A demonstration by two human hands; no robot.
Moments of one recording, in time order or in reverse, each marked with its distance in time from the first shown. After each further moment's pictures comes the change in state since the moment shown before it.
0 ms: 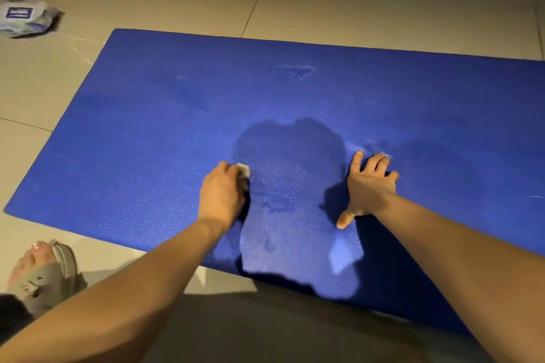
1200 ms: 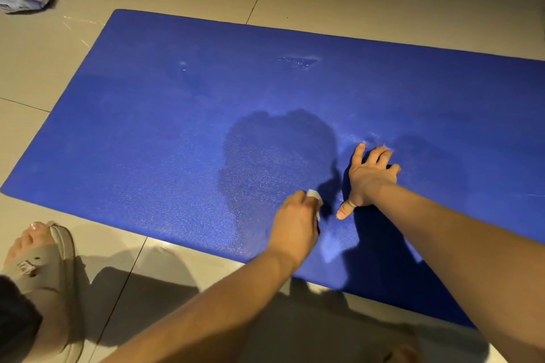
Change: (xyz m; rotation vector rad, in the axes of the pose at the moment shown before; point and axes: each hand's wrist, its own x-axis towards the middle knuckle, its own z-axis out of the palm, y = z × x) left_hand -0.075 0.115 0.046 -0.204 -0.145 0.153; right_hand 0.003 -0.004 -0.004 -0.003 -0.071 0.035
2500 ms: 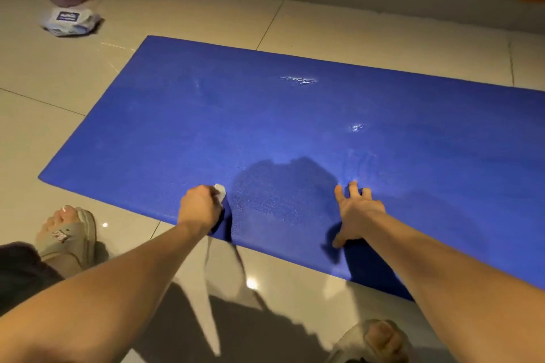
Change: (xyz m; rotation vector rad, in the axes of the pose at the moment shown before) left_hand -0.041 -0.116 -0.107 0.141 0.061 -0.573; right_hand -0.073 0.011 0.049 -0.088 0.029 -0.183
